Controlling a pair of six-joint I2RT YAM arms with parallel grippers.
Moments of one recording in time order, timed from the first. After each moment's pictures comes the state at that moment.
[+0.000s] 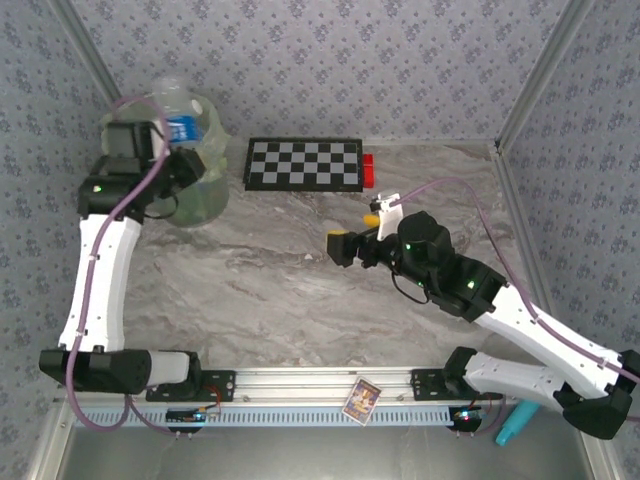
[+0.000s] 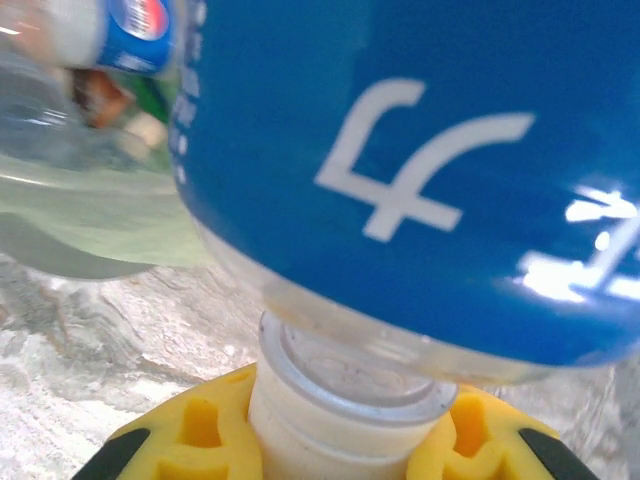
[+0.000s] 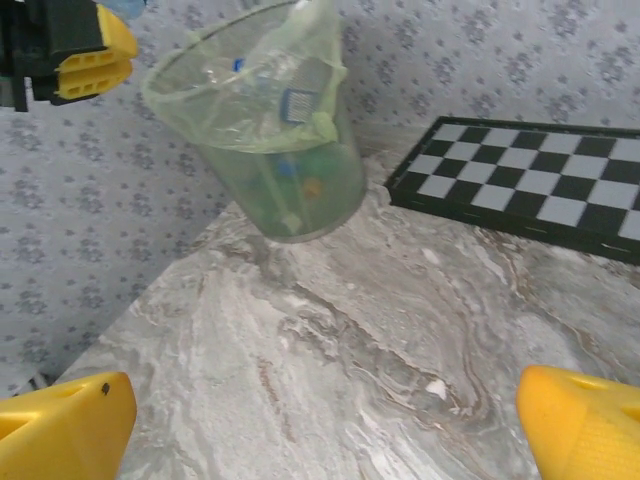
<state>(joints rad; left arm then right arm) 0.00 1.31 1.68 -1.00 0.18 -0.57 0.93 0.96 1.07 -0.38 0.14 0.40</state>
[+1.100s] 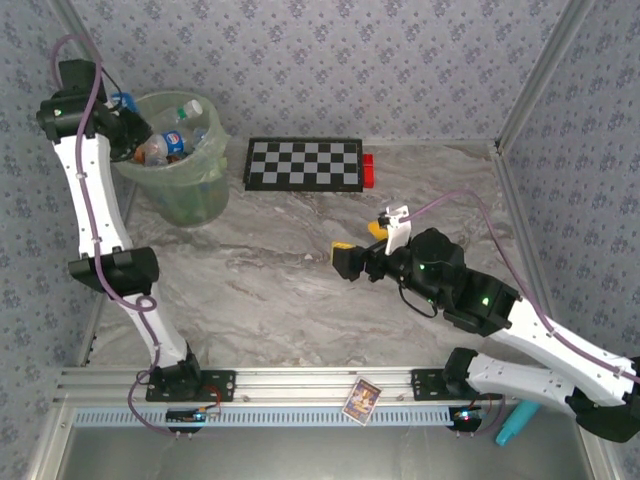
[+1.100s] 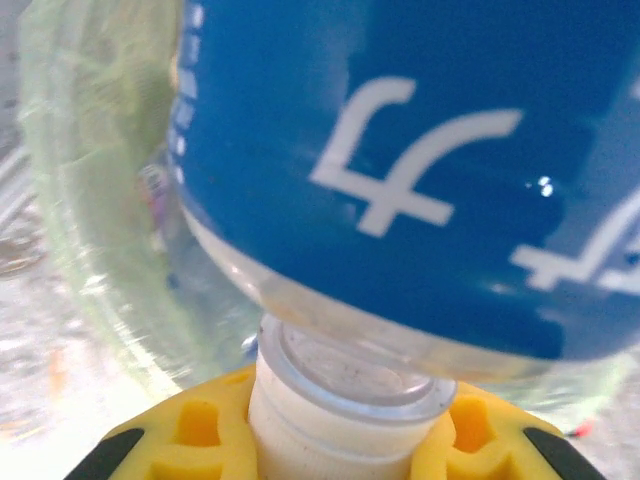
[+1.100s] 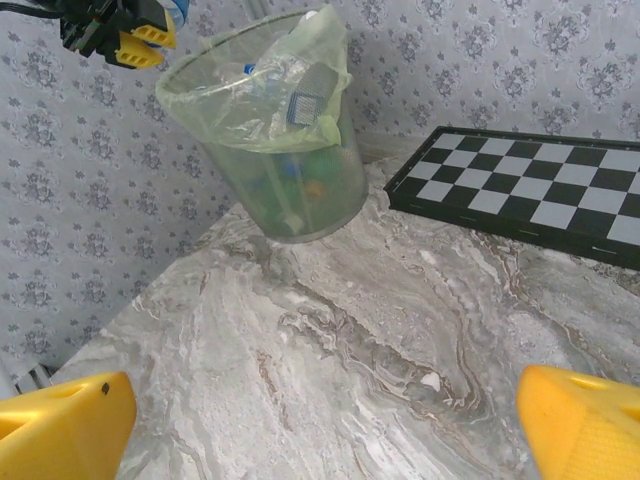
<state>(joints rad) 0.19 1.99 2.61 -1.57 0.04 -0.54 1.00 0.85 0.98 -0.39 0.21 0.39</state>
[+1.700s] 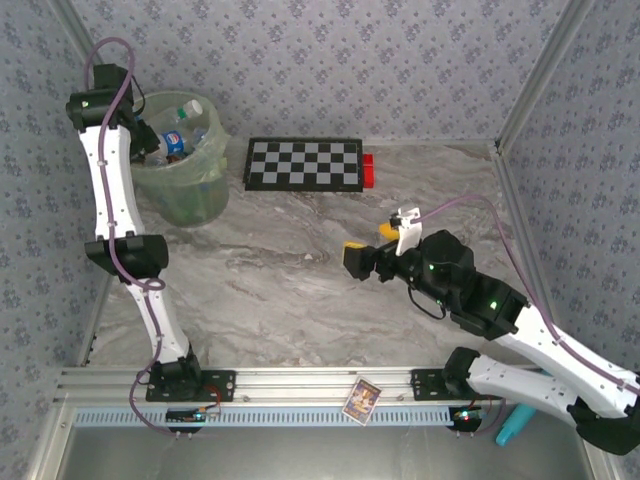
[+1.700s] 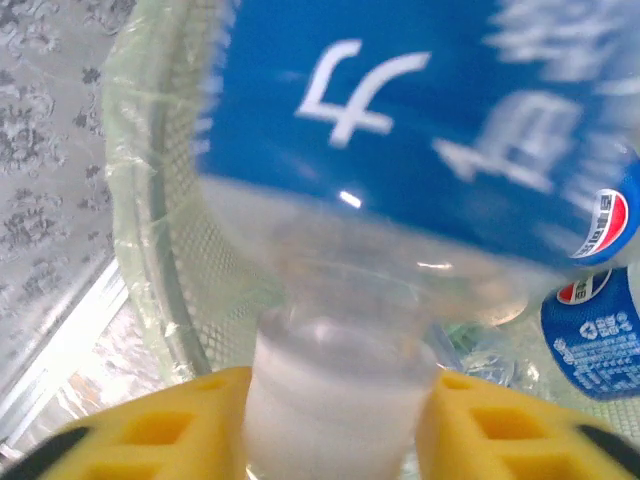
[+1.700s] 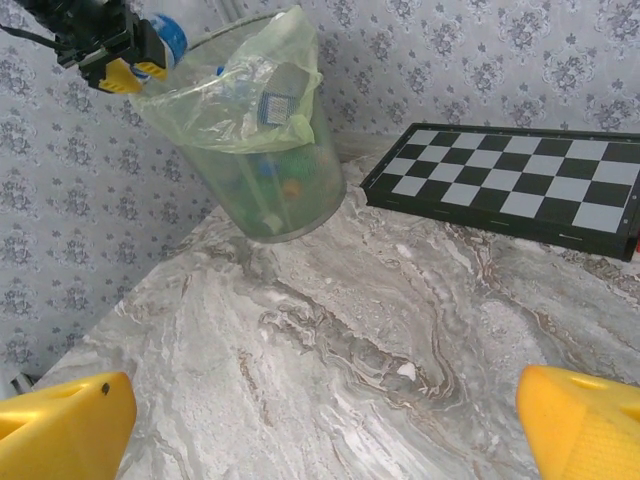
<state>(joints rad) 0.14 2.14 2.74 -1.66 -0.23 -0.45 0.92 0.79 0.94 -0.41 0.17 0.39</state>
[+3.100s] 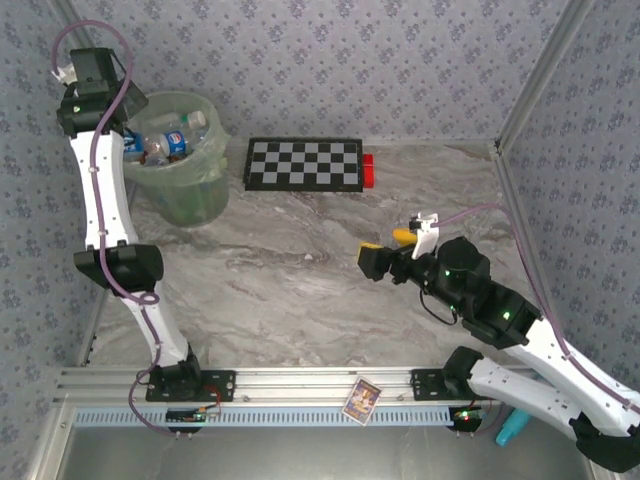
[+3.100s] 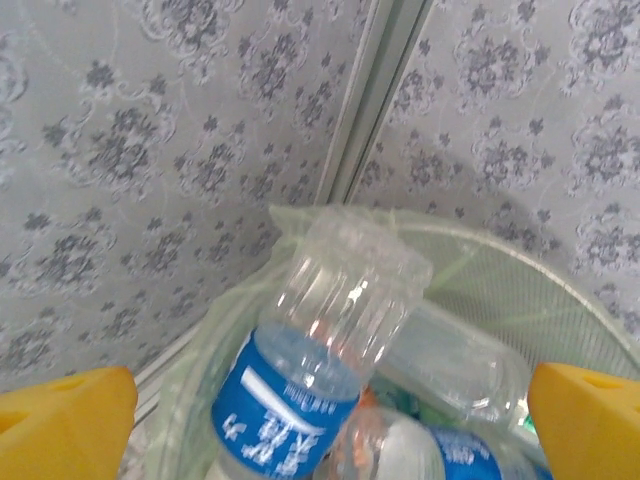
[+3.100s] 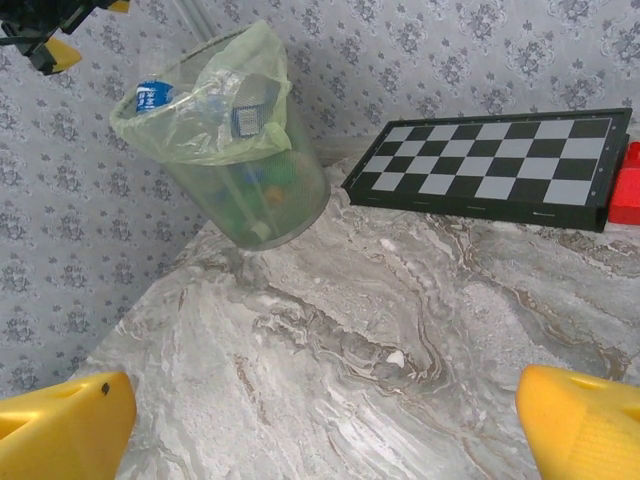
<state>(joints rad) 0.16 2.04 2.59 -1.13 -0.35 -0.51 0.85 0.68 0.87 -0.44 0.14 0.46</state>
